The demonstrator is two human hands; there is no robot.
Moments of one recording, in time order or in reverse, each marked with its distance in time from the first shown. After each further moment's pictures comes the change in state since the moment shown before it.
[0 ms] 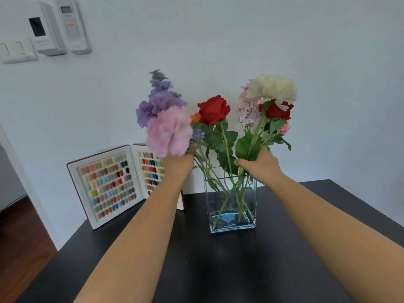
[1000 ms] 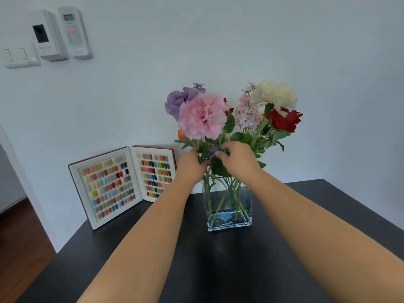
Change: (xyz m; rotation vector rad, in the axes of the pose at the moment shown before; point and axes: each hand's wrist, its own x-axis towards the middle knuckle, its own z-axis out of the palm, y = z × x) left_hand -0.019 0.002 0.016 0.363 -0.182 0.252; right_hand -0.027 -0.050 0.009 -0.132 0.035 -0.445
